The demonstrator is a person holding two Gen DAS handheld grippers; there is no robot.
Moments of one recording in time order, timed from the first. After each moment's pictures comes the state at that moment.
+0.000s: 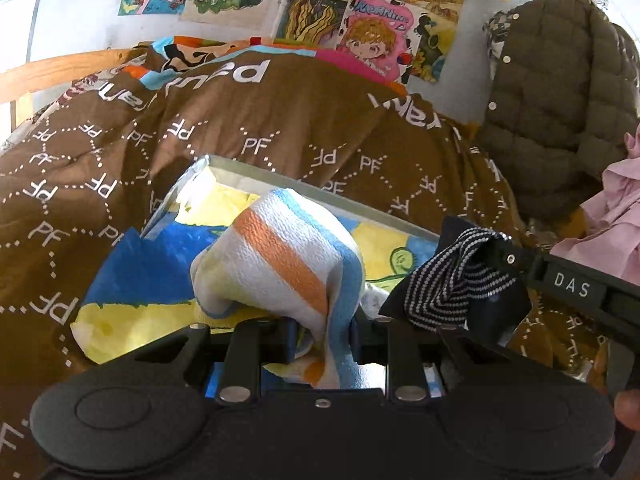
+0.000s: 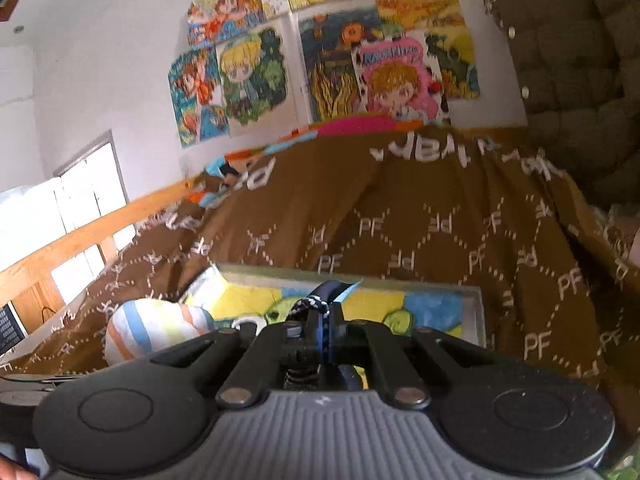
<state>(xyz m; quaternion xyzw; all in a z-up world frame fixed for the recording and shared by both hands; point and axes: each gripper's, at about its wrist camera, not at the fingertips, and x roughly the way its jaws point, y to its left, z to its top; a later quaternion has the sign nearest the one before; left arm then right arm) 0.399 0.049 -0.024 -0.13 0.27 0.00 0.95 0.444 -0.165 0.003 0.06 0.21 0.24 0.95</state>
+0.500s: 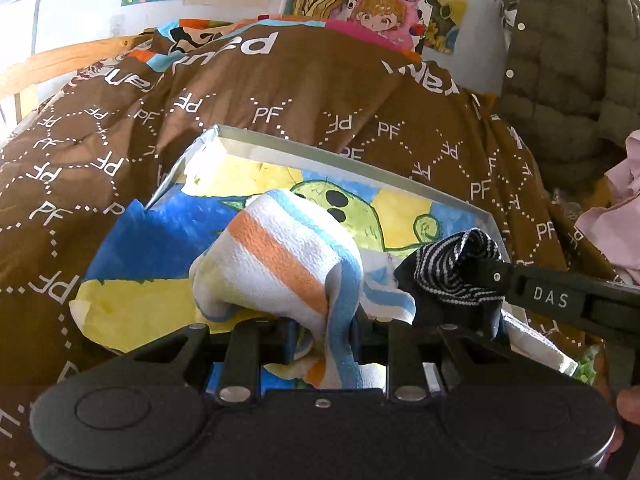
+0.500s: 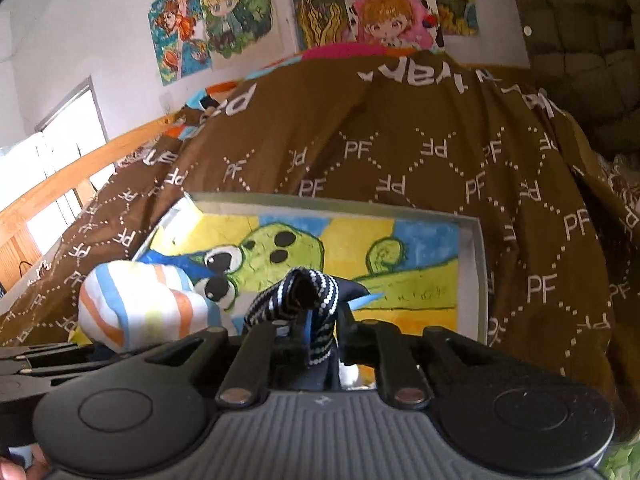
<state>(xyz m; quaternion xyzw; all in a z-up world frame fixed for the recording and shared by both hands) 0.408 0.041 -0.044 -0.11 0.30 0.02 0.95 0.459 -0.156 -0.031 0.03 0.30 0.23 0.93</state>
